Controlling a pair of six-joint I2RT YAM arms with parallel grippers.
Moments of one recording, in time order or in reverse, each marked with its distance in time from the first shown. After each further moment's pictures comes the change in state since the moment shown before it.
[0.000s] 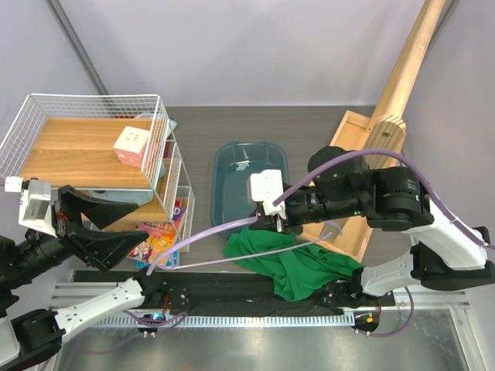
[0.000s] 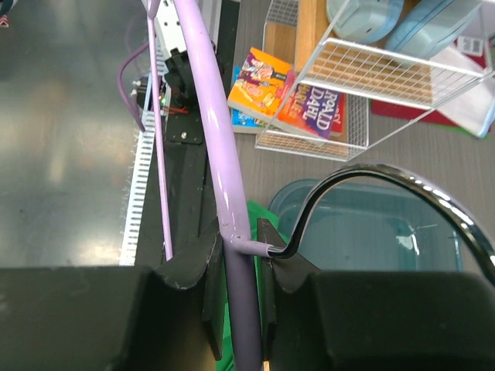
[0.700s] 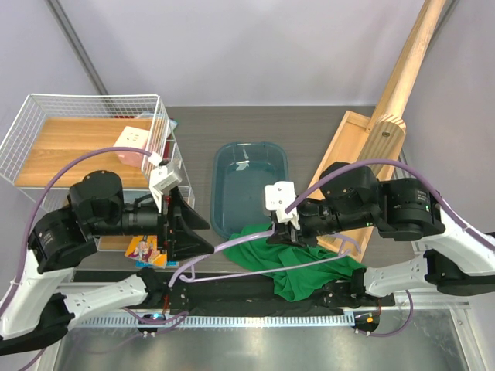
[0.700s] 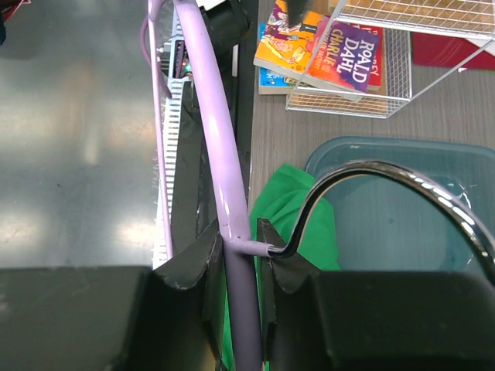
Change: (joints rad) left arm 0.001 0.259 -0.146 0.010 0.383 -0.046; right arm 0.002 -0.136 -0.198 -0.021 -0.001 0.108
